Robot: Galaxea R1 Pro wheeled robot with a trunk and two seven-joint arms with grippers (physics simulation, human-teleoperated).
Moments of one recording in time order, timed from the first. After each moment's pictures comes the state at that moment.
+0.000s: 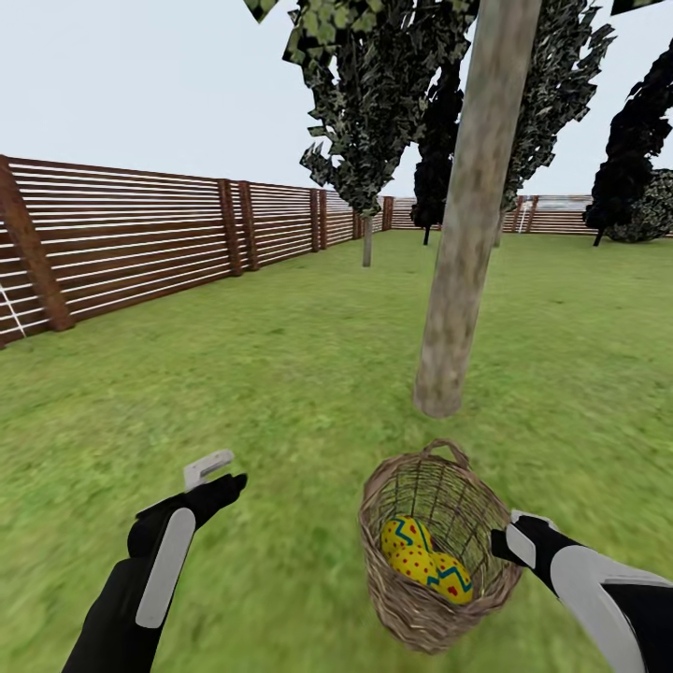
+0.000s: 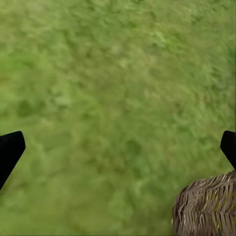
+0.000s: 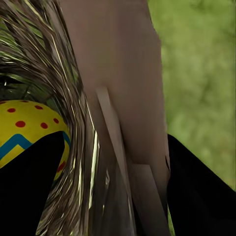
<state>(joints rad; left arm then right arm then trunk) -0.36 -0.07 0.06 -1.47 0.48 0.76 0.39 -0.88 -0.19 0.01 0.00 -0.25 0.30 -0.19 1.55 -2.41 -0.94</state>
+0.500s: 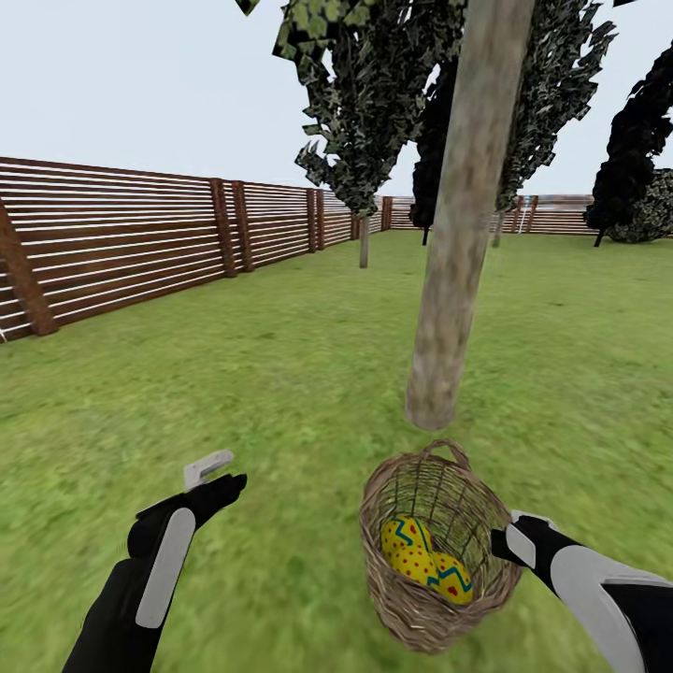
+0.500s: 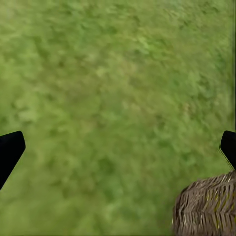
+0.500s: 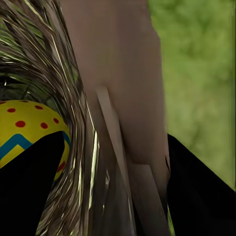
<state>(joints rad) -0.36 -0.07 0.06 -1.47 0.48 0.76 0.39 -0.88 -0.19 0.02 0.00 -0.26 0.30 -0.19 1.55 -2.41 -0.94</state>
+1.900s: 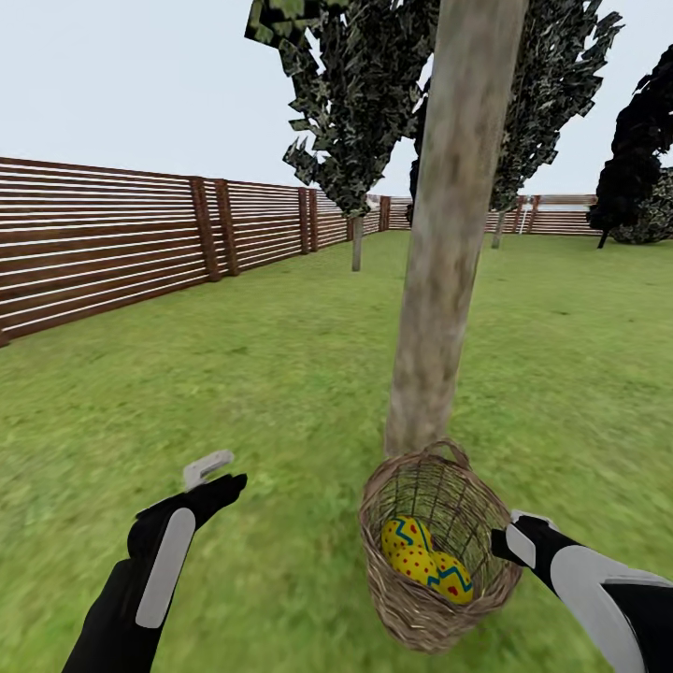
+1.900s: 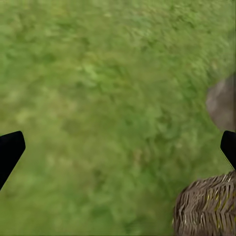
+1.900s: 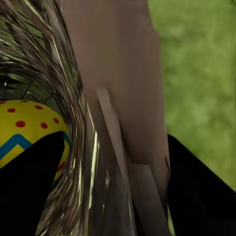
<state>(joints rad) -0.36 -0.07 0.06 -1.47 0.48 0.76 0.39 -0.88 -0.19 0.01 0.00 -0.25 0.30 -0.19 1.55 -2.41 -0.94</state>
